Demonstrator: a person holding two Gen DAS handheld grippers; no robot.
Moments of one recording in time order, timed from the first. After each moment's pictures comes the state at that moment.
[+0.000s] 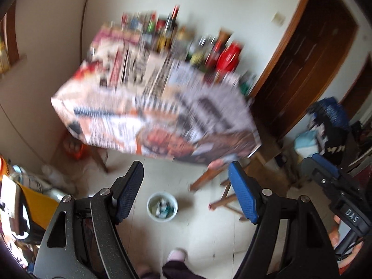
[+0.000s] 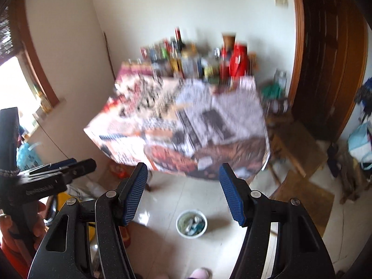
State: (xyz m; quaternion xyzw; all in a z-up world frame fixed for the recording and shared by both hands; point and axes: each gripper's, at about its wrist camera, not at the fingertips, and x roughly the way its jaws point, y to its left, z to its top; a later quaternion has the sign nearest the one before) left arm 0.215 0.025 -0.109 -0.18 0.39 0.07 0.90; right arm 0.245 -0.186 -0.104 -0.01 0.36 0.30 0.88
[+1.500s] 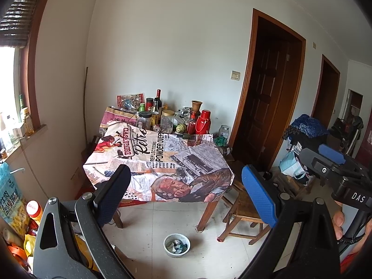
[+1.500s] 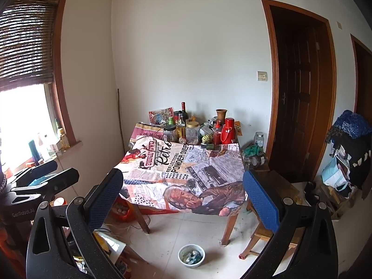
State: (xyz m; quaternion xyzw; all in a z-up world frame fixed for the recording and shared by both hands) left arm 0.005 0.027 0.034 -0.09 0.21 0.04 0.97; right arm 0.057 -0.202 0.017 0.00 0.20 0.25 0.95
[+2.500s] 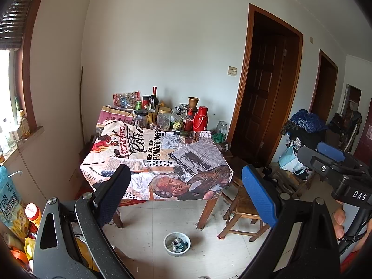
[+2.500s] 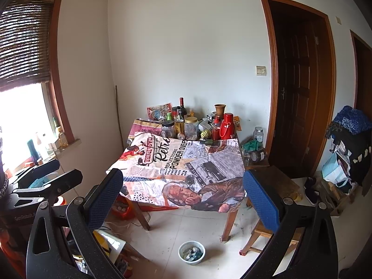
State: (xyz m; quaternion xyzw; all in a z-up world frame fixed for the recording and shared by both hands) left arm 0.009 0.021 0.032 -0.08 0.22 0.03 0.97; right arm 0.063 -0.202 0.020 0.00 0.21 0.25 0.94
